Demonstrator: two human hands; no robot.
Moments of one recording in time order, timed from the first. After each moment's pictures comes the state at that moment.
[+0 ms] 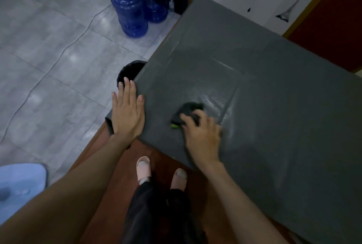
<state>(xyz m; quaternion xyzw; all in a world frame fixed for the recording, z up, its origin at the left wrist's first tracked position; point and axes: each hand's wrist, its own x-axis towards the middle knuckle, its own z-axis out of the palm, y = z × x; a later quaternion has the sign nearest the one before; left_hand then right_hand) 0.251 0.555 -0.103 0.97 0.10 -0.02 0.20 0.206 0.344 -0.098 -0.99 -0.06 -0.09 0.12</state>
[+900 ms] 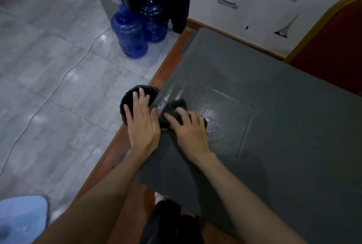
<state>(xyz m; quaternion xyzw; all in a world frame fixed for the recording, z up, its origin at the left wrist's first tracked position) 0.336 0.553 -0.093 0.95 0.08 0.05 0.29 0.332 0.403 -0.107 -0.97 -0.19 -0.12 0.11</state>
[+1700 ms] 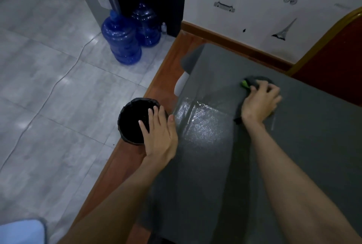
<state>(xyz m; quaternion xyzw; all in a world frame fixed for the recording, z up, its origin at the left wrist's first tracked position) 0.418 0.545 -0.108 0.94 0.10 -0.11 0.30 0.505 0.302 -0.085 -0.92 0.30 -0.19 0.14</state>
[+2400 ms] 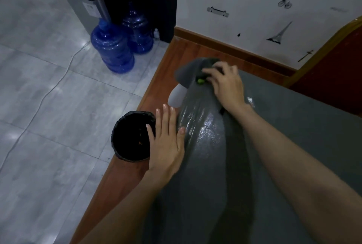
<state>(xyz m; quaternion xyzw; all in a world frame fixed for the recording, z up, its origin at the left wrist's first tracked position) 0.469 0.533 -0.111 0.95 -0.03 -0.08 0.31 0.612 0.333 -0.090 -0.98 -0.07 -0.12 0.12</state>
